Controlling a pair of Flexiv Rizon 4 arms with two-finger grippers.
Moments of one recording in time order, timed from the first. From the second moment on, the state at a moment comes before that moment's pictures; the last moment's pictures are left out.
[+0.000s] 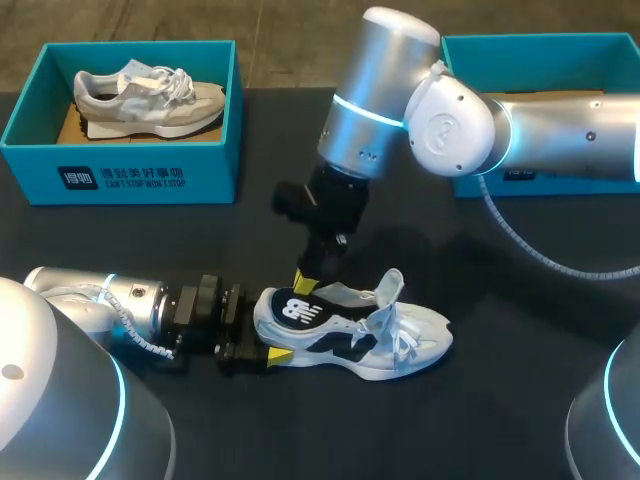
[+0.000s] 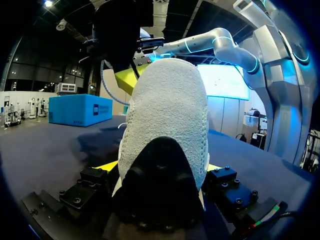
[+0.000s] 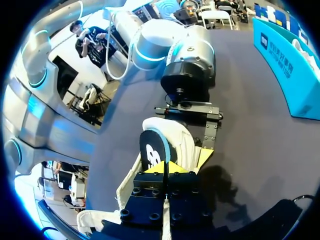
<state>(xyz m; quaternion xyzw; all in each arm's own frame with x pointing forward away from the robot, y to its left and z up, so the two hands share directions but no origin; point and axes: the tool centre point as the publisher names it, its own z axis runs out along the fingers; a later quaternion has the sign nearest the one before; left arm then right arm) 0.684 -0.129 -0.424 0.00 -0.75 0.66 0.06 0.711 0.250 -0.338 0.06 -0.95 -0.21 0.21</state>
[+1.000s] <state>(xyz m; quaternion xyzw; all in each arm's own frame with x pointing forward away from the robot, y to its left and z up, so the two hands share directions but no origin) 0.684 -0.129 -0.424 0.00 -0.75 0.66 0.06 0.717 0.252 -0.317 0.09 -0.95 -0.25 0.19</state>
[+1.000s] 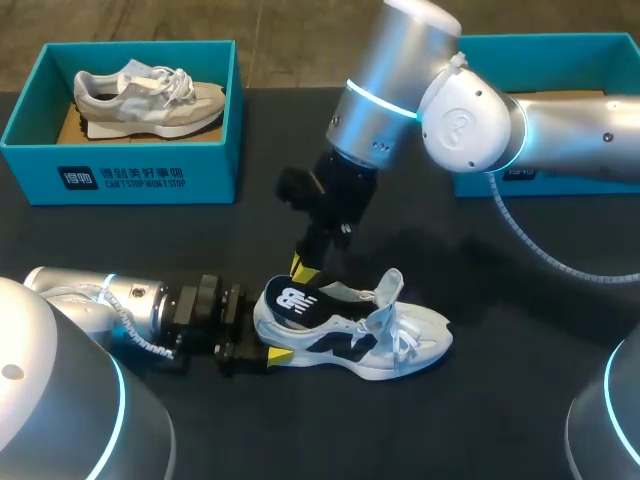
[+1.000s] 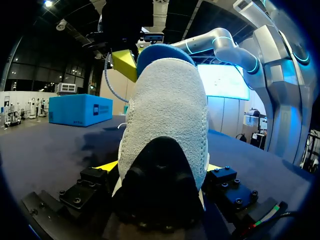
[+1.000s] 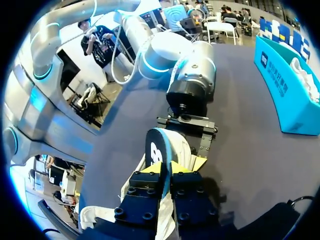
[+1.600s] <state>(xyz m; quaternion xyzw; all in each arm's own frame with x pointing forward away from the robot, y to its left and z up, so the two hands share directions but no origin) 0.684 -0.129 -0.424 0.00 -0.75 0.66 0.06 0.719 0.237 -0.333 0.07 -0.94 -0.24 0.24</state>
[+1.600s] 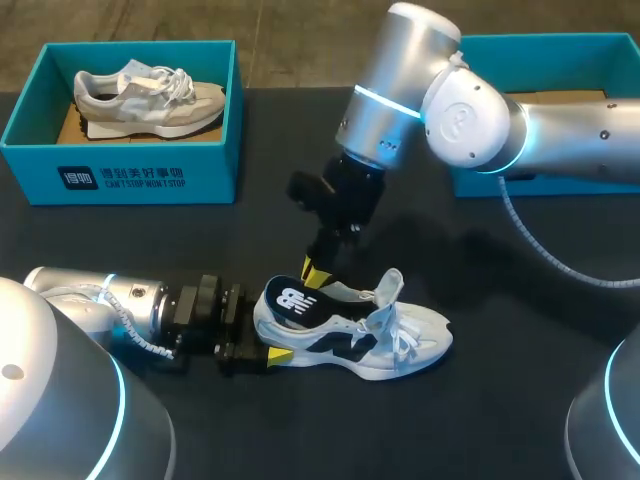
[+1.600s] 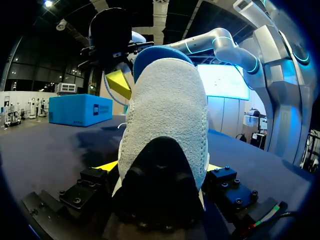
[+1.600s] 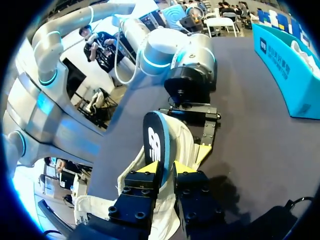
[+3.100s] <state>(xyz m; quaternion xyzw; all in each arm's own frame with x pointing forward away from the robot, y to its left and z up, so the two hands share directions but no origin) 0.684 -0.129 -0.424 0.00 -0.75 0.66 0.06 0.705 0.255 -0.321 0.06 -0.94 -0.25 0.23</state>
